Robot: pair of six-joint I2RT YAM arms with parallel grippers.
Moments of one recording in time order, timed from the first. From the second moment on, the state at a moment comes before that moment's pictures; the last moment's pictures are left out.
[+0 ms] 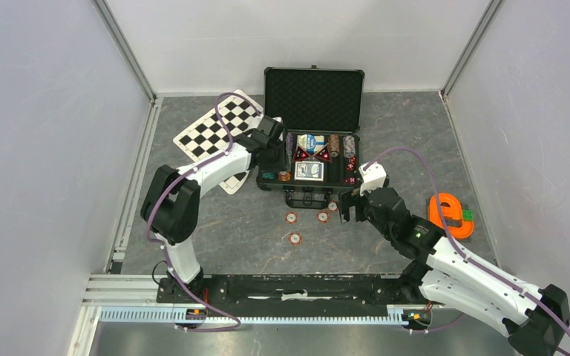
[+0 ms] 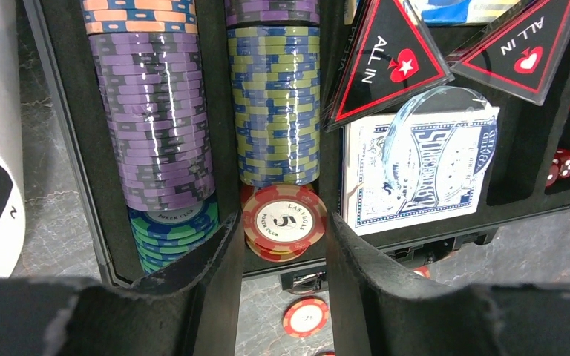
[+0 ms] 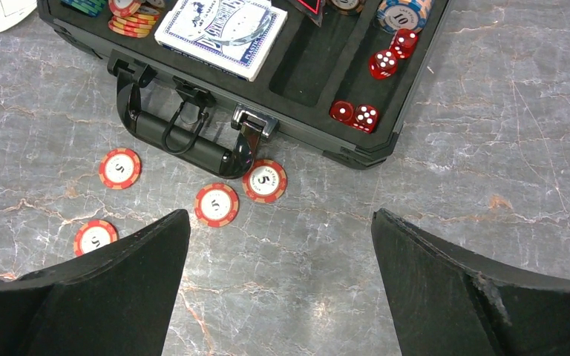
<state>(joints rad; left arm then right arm) -0.58 1.80 1.33 -0.47 -0.02 -0.56 0.80 0.76 0.53 -0.26 0.36 0.23</state>
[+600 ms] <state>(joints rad) -0.58 1.83 1.39 -0.54 -0.01 -0.52 0.80 0.77 0.53 -0.26 0.35 0.23</state>
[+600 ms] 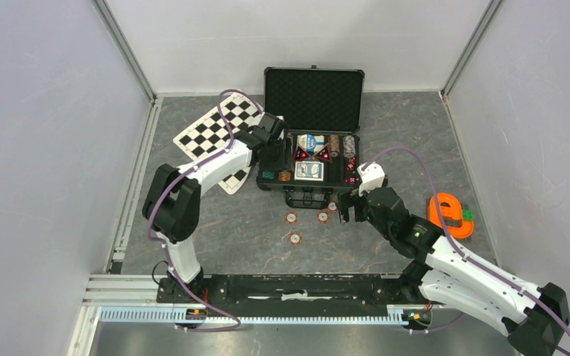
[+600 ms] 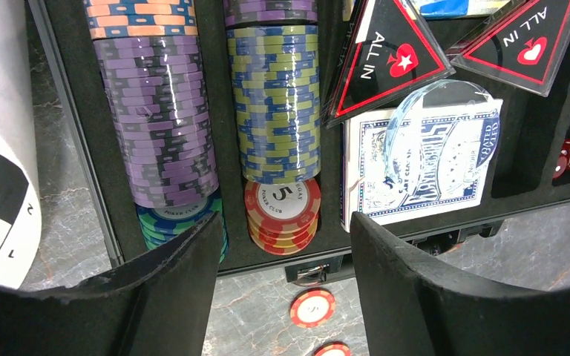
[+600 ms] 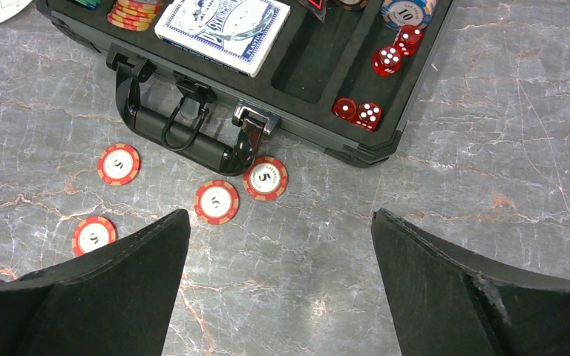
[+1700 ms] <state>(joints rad) -0.94 1.62 1.02 -0.50 -0.19 -0.63 0.80 0.72 0.53 -0.32 0.37 0.25</state>
